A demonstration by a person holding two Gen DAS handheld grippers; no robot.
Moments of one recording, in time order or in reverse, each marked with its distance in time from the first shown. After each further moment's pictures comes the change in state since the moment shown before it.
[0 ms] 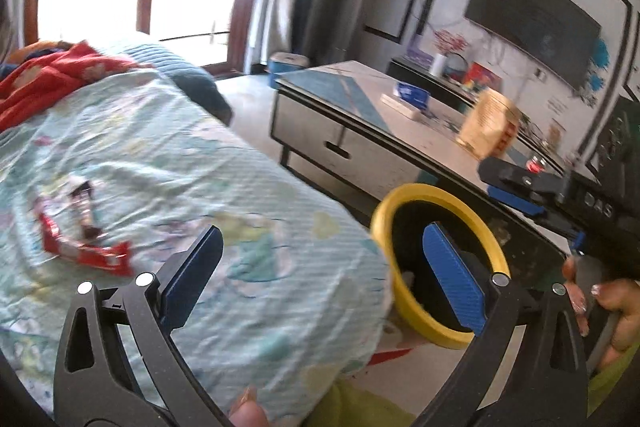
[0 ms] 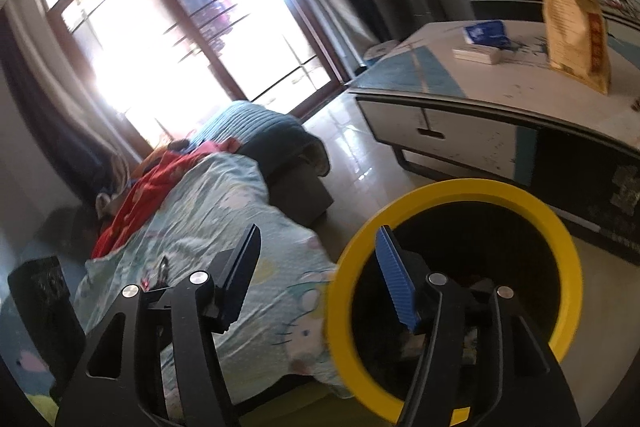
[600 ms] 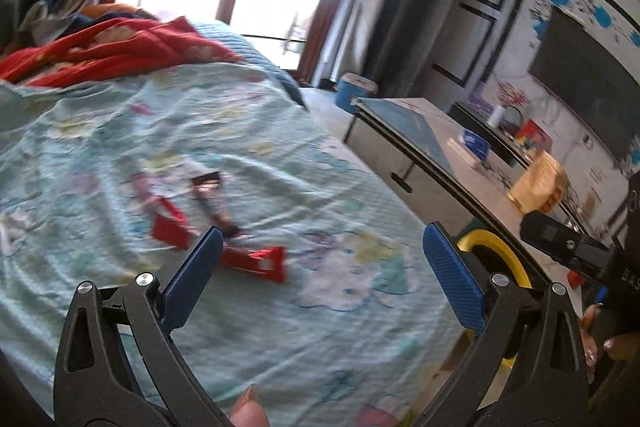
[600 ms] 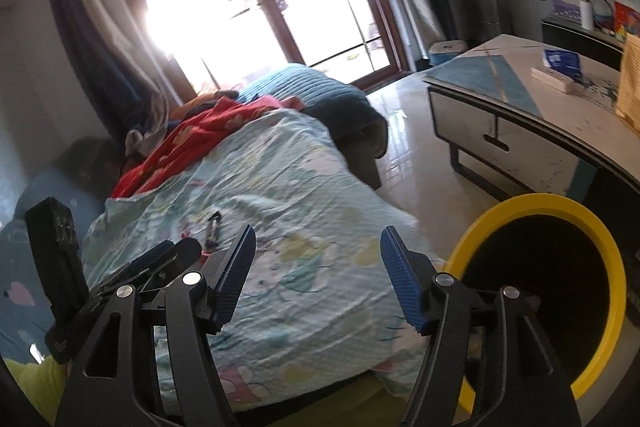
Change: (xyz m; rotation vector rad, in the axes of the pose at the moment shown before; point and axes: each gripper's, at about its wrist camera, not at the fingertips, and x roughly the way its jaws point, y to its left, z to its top) left arm -0.044 0.105 -0.001 -0.224 -0.073 0.156; right arm 0.038 0.107 -0.017 -0.207 0.094 0.100
